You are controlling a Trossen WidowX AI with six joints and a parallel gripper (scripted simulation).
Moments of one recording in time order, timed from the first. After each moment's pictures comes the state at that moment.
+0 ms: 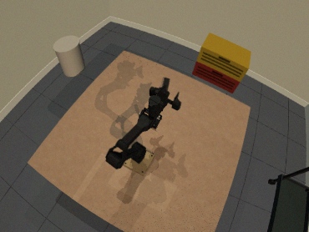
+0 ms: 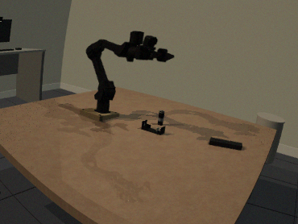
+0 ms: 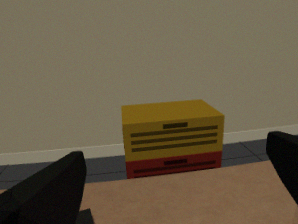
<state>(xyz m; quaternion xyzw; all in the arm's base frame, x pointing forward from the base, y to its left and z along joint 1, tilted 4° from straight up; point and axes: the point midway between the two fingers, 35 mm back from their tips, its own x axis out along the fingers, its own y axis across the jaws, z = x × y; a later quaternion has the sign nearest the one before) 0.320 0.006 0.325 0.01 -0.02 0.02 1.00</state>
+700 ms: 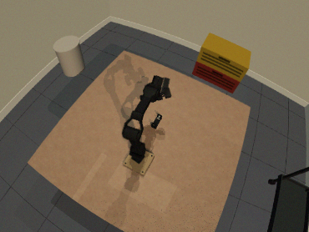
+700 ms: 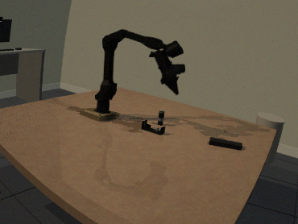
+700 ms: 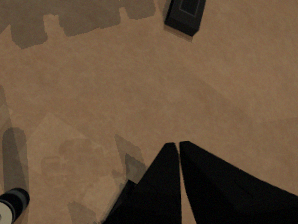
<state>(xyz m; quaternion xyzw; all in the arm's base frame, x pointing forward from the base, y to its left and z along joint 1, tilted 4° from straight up) 0.341 0.103 0.194 -0.30 0.41 0.26 0.82</state>
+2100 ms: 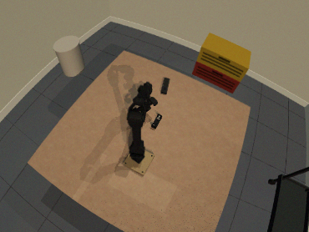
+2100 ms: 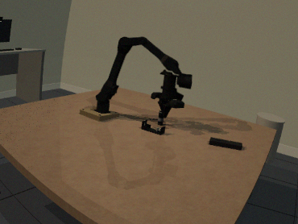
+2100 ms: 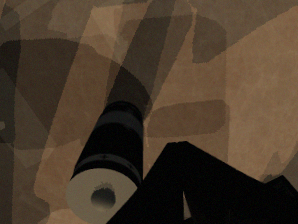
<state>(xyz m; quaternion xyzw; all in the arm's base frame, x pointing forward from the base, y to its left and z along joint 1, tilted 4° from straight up) 0.277 0.155 0.070 -0.41 0.54 0.46 0.57</state>
